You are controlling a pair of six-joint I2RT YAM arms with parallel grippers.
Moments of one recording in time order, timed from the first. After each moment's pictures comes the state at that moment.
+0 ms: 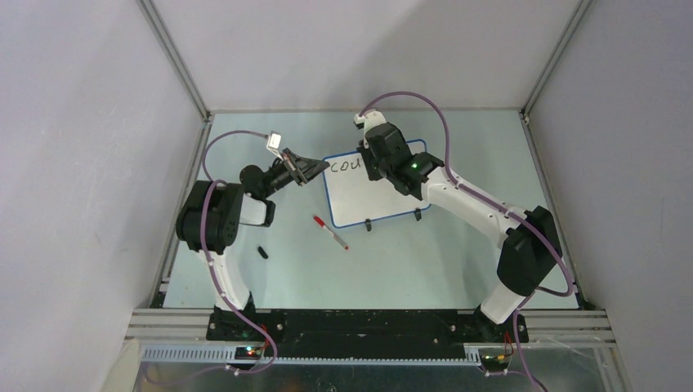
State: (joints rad) left arm -0.13 1.91 0.71 1.48 0.85 -0.93; right arm 0.74 1.67 1.46 -0.40 0.26 0.12
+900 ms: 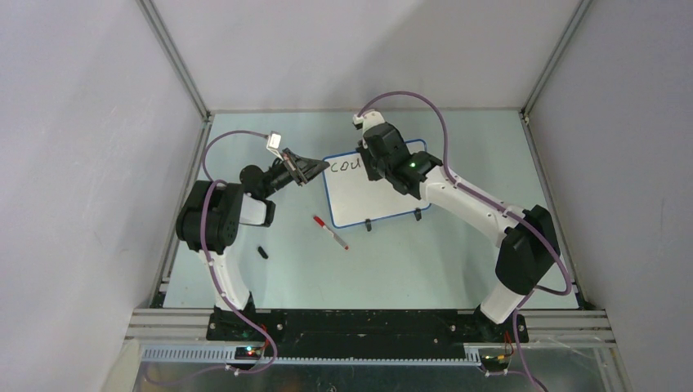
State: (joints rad) left arm -0.13 1.91 0.71 1.48 0.85 -0.93; right arm 0.75 1.68 1.48 -0.42 0.28 0.12
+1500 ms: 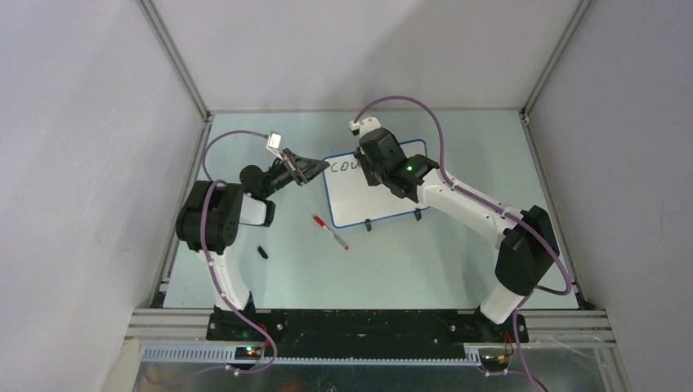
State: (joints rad) left arm -0.13 1.91 0.71 1.48 0.85 -0.93; right arm 0.78 1.68 1.47 -0.46 0.32 0.12
